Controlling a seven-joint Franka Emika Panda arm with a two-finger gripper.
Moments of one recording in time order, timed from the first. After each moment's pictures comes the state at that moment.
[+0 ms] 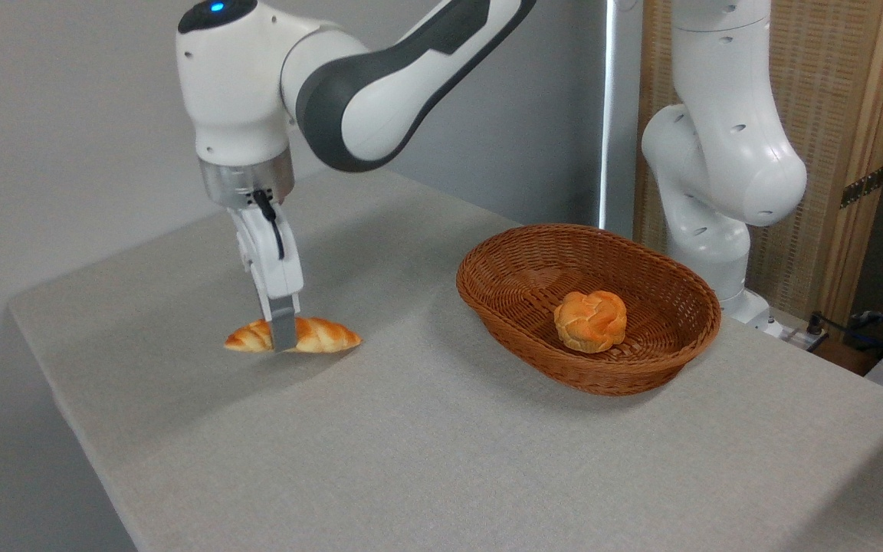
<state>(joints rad) -0.32 0.12 0.05 -1.86 -0.16 2.07 0.81</state>
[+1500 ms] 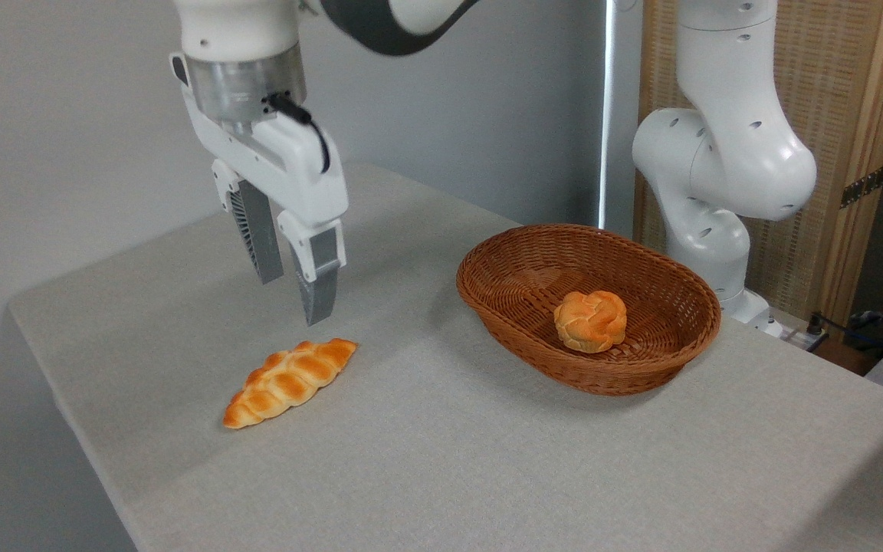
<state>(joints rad) -0.06 0.08 -0.02 -1.58 -0.11 1.71 0.67</state>
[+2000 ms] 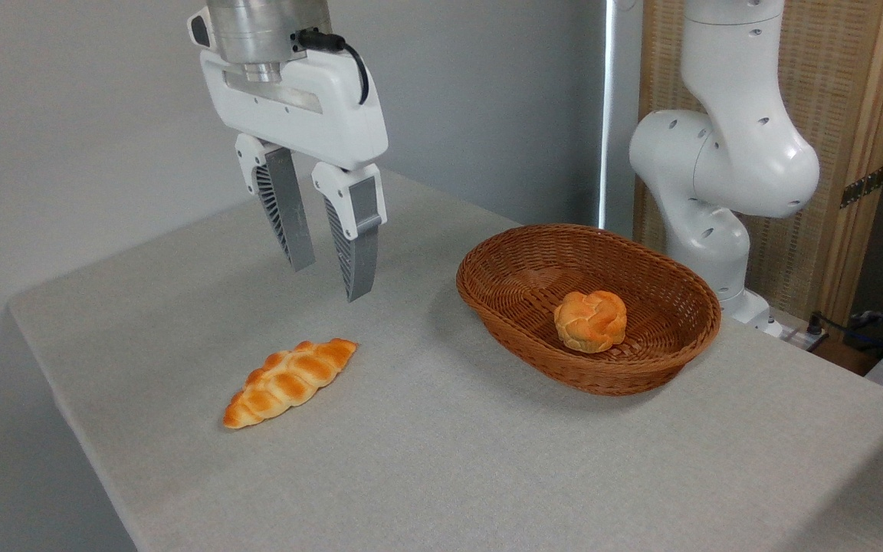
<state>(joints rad) 0.03 0.02 -0.10 -1.57 0.01 1.63 0.61</state>
